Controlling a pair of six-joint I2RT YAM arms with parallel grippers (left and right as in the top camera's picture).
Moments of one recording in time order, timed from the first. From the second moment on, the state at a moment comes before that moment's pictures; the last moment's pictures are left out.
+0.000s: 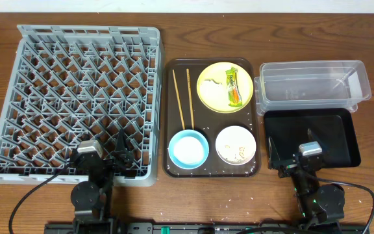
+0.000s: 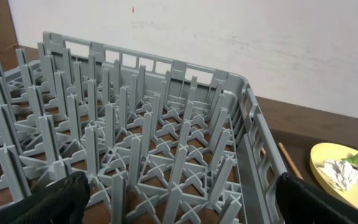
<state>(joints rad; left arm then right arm) 0.04 0.01 0.02 -0.12 -0.01 -0.20 0.16 0.01 0.01 -0.07 -0.03 -0.06</state>
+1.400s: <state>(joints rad) 0.04 0.01 0.02 -0.12 -0.01 -0.20 0.16 0.01 0.01 -0.06 -0.03 -0.07</state>
